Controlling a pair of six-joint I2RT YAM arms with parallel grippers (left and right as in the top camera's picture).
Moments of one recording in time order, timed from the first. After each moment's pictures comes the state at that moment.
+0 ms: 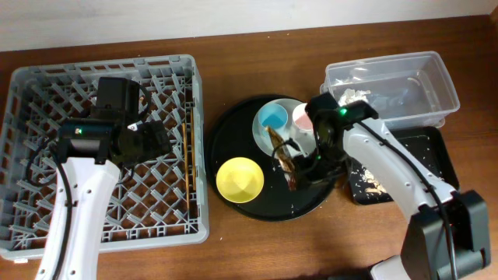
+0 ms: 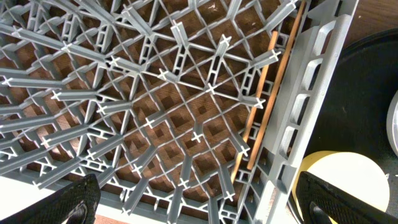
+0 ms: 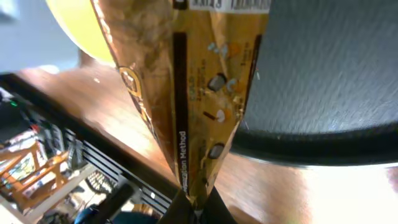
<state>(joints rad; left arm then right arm) -0.13 1.45 1.47 -1.26 -0.16 -0.40 0.30 1.65 1.26 -1.25 -0.46 -0.06</state>
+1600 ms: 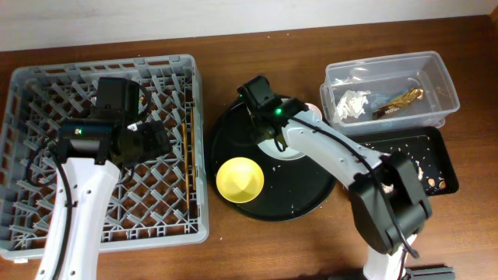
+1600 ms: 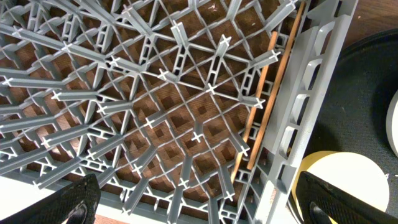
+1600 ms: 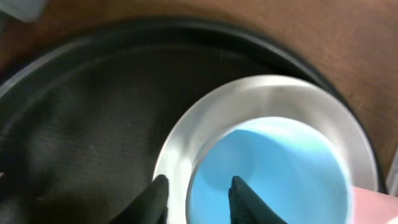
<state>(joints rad) -0.13 1.45 1.47 -1.26 -0.16 -0.40 0.54 1.95 1.45 -0.62 0.16 0.05</state>
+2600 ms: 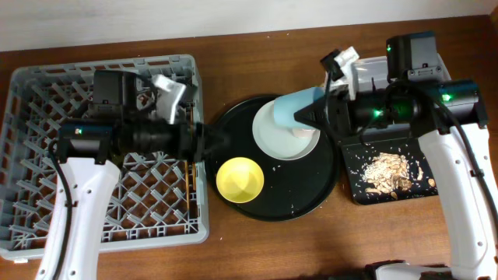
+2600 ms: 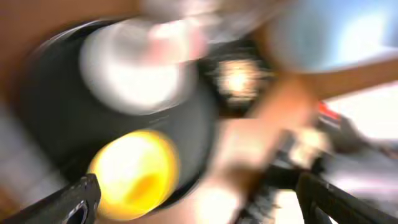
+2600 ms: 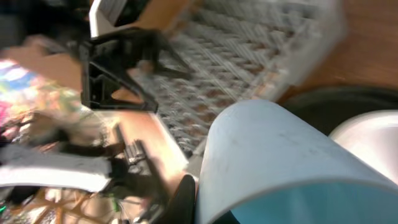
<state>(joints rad) -0.13 1.45 1.47 -1.08 0.85 0.15 0.06 1.46 1.65 -1.23 -1.05 -0.27</state>
